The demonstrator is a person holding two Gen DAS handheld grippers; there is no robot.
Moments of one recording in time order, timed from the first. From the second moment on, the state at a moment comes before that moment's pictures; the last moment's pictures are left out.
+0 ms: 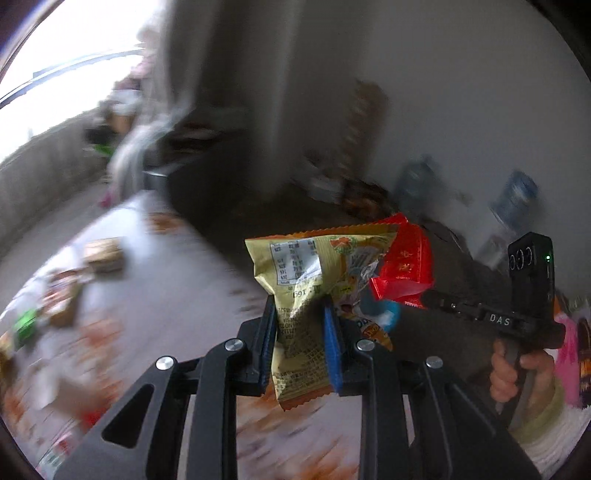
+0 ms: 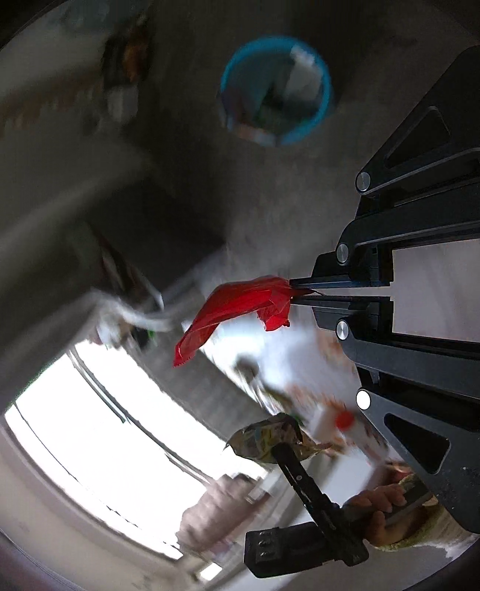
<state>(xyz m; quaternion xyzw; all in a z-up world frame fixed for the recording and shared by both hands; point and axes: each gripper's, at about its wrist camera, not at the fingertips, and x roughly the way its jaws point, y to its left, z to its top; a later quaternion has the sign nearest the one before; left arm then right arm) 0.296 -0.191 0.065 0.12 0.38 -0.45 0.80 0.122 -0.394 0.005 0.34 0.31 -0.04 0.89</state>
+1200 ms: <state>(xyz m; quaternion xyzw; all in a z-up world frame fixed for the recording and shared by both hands) 0.300 -0.436 -0.067 0.13 0.49 -0.46 0.73 0.059 -0.546 -0.177 0.50 0.34 -0.27 0.75</state>
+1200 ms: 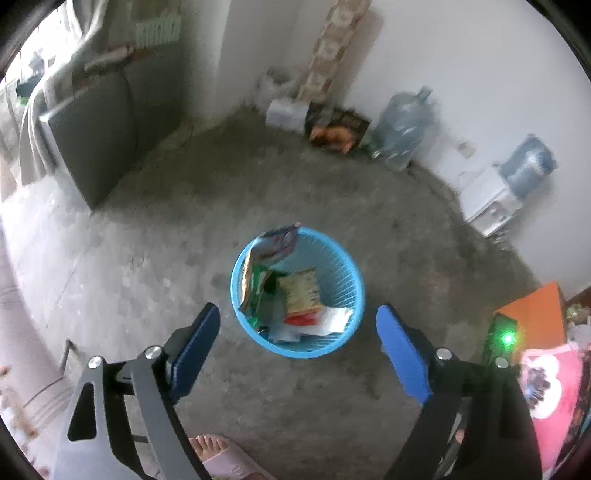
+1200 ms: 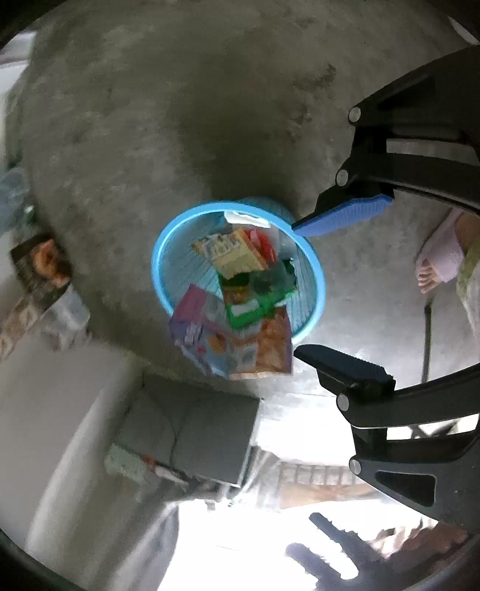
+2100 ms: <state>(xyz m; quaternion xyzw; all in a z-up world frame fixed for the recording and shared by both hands) 0.231 -0.017 0.053 0.00 0.38 -0.25 0.89 0.113 -0.332 -0.002 0.38 0.35 0.01 0.86</state>
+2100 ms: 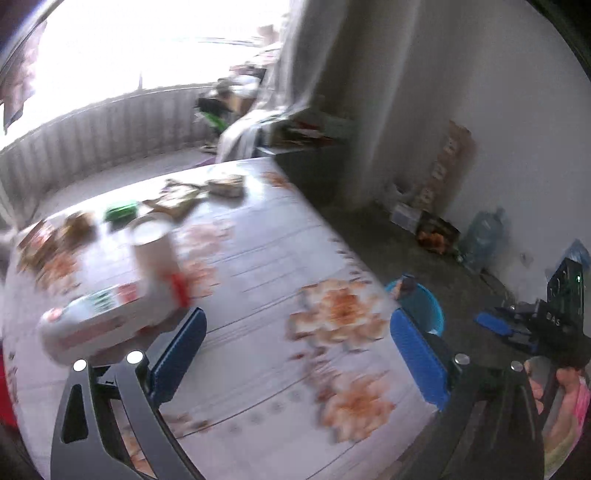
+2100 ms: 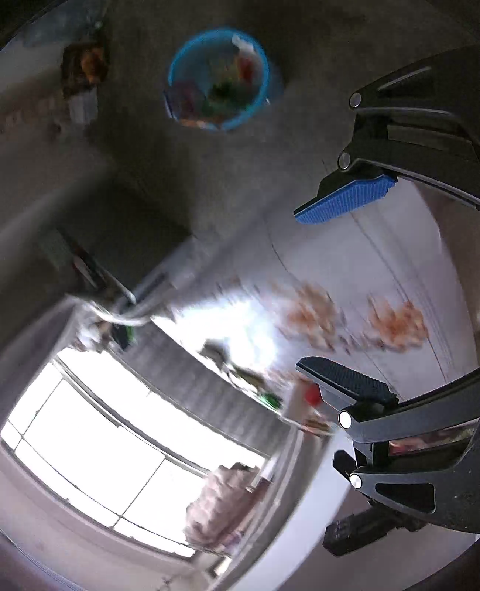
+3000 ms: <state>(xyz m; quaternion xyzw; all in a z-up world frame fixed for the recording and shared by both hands) 0.357 0.193 -0.026 -0.20 0.46 -0.19 0.84 0.192 -0.212 -0.008 0.31 0.45 0.12 0.83</state>
